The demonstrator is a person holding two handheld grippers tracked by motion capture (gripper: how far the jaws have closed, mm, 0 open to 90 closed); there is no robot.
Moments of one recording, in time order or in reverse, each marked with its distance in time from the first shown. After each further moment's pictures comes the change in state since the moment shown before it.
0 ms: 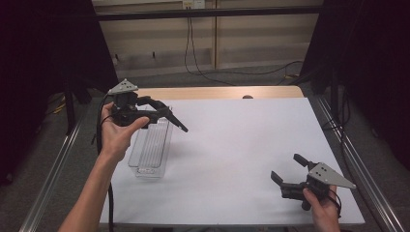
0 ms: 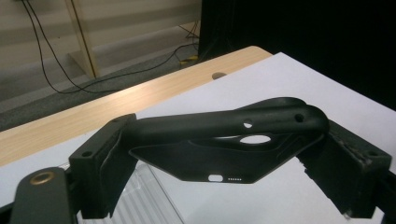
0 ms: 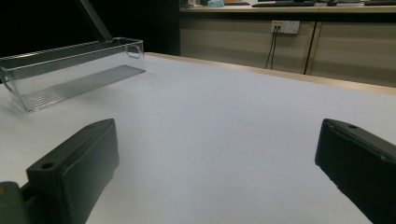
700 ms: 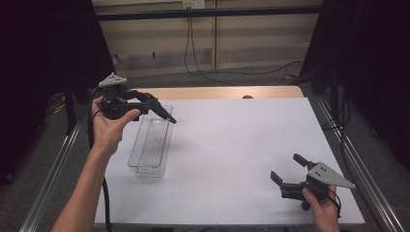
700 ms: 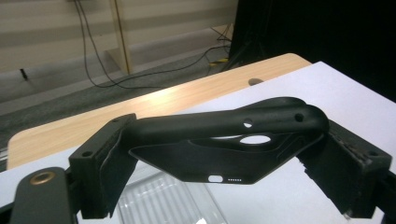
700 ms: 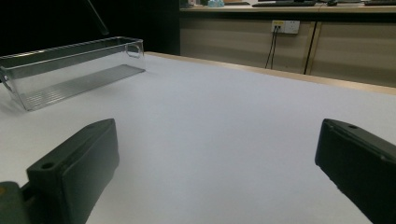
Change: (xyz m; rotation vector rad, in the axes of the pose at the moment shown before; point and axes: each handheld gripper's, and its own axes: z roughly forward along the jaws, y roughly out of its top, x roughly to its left) left arm 0.023 0.008 -0.007 -0.001 0.133 -0.042; right arm 0.000 0.000 0.001 0.000 -0.001 -0.005
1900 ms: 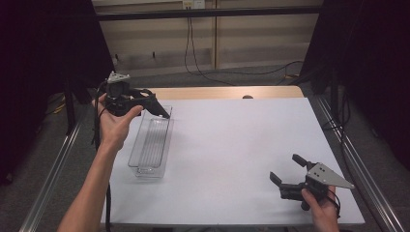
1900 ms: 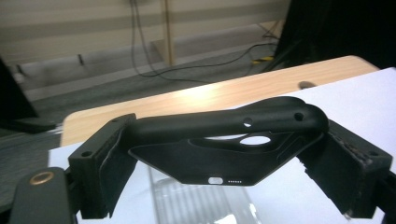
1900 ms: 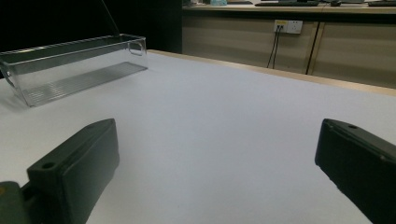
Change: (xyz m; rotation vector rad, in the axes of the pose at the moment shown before) left arm 0.005 -0.001 0.021 0.031 0.200 -0.046; right arm 0.002 0.000 0.000 0.007 0.007 -0.012
